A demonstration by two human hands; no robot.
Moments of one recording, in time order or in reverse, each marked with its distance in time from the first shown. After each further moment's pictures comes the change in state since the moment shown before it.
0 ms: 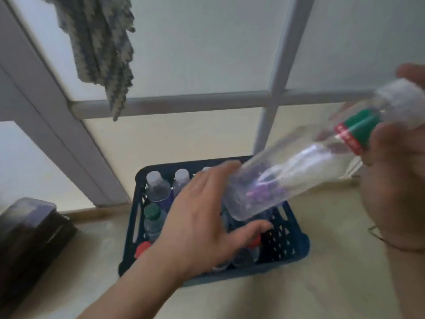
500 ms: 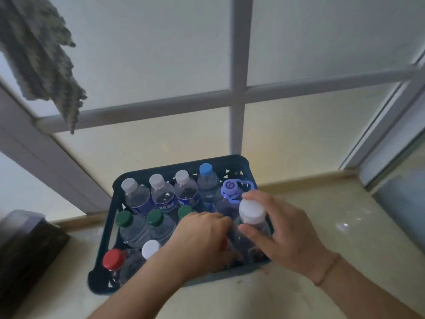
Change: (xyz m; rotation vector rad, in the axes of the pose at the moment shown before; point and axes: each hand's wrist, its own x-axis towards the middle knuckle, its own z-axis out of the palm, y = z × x) left_hand 0.012 0.006 0.085 0.468 -0.588 -0.013; right_hand -0.100 0.091 -0.032 -0.528 -0.478 0.053
